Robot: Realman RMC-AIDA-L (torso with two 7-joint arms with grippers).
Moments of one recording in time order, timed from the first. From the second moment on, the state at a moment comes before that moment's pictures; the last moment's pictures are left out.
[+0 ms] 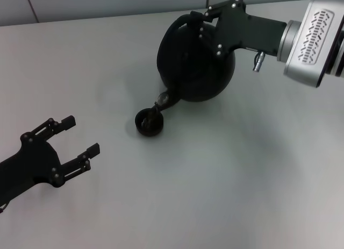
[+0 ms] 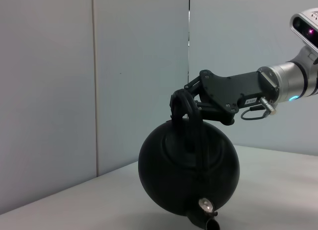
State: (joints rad) left arm -0.33 -2.07 0.64 0.33 1.76 1.56 -0.70; right arm 0.73 2.08 -0.51 -0.41 -1.84 -1.26 0.39
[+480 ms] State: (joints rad) left arm -0.33 -2.07 0.64 0.33 1.76 1.56 -0.70; right arm 0.69 2.08 -0.51 -0.48 -1.85 -1.25 0.77
